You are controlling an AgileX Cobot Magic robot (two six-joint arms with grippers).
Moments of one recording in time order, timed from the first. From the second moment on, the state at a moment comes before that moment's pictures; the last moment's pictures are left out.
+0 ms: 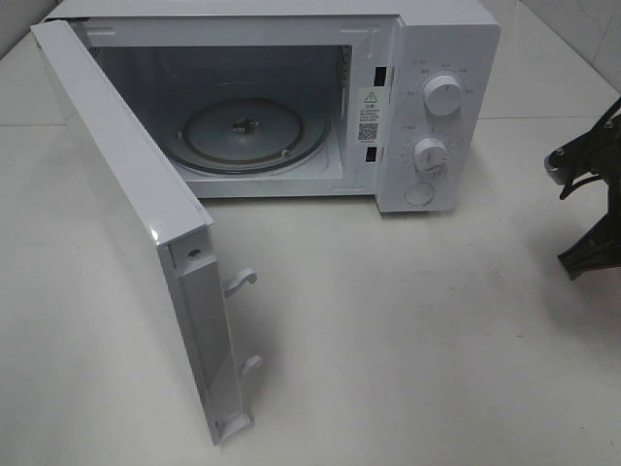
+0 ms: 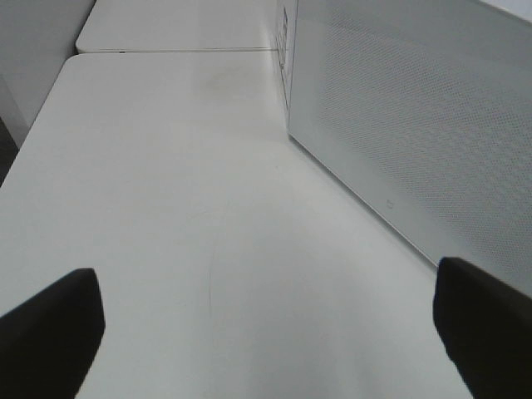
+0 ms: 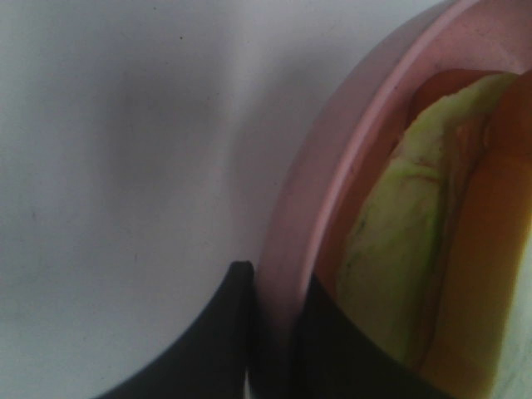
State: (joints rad) left arm 0.04 0.00 -0.50 -0.14 1.04 0.10; right arm 0.23 1.68 -0.76 -0.92 0.72 0.74
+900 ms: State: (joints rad) left arm 0.04 0.00 -0.50 -0.14 1.04 0.10; right arm 0.22 1.91 -0.74 -1.09 0.61 0.95
